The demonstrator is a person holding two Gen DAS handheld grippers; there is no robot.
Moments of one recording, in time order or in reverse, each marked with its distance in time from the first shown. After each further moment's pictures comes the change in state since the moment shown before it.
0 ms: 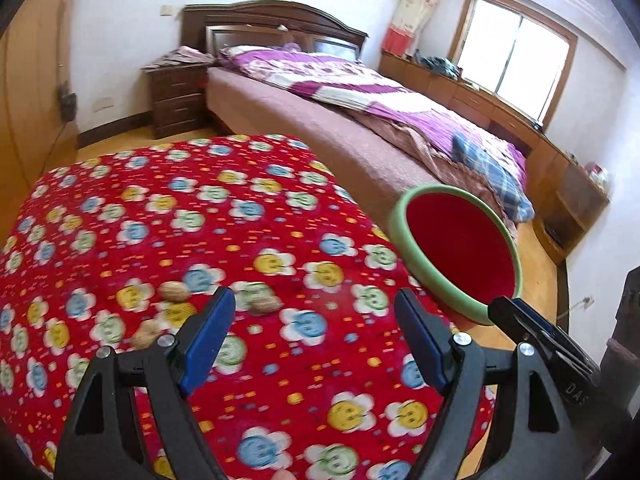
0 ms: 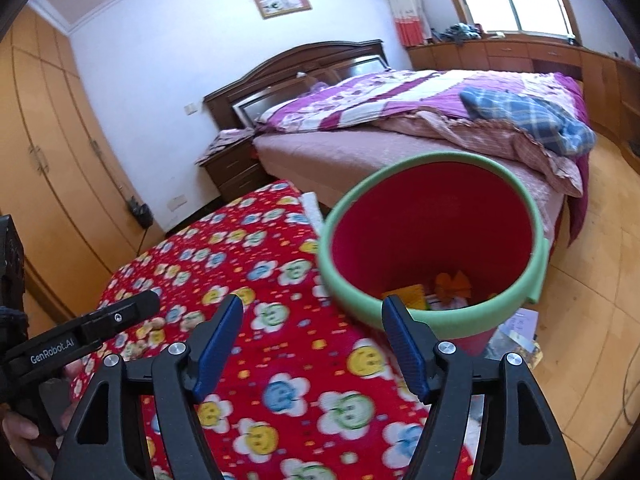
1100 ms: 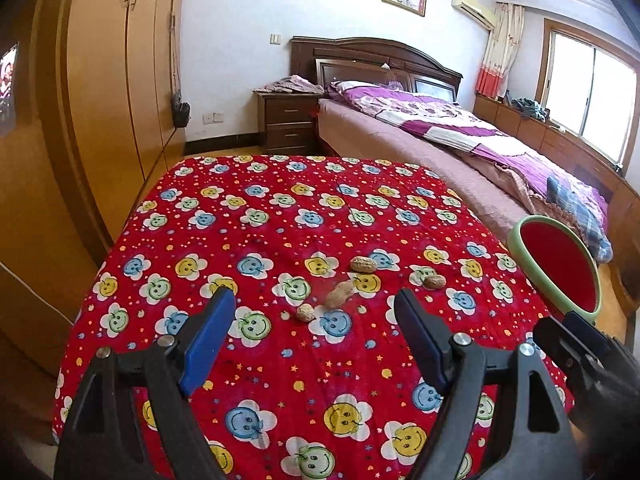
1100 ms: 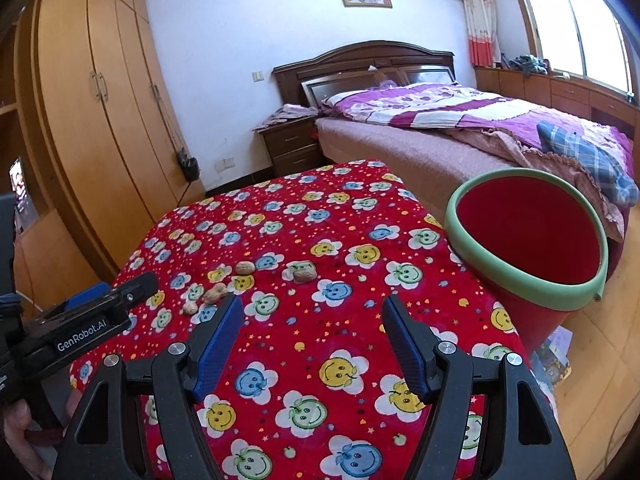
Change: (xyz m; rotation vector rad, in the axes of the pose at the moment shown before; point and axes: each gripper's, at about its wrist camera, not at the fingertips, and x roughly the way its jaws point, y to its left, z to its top) left arm -0.070 0.081 -0.056 -0.115 -0.152 0.347; right arm -0.001 0.105 -0.047 -0.212 0.036 0.090
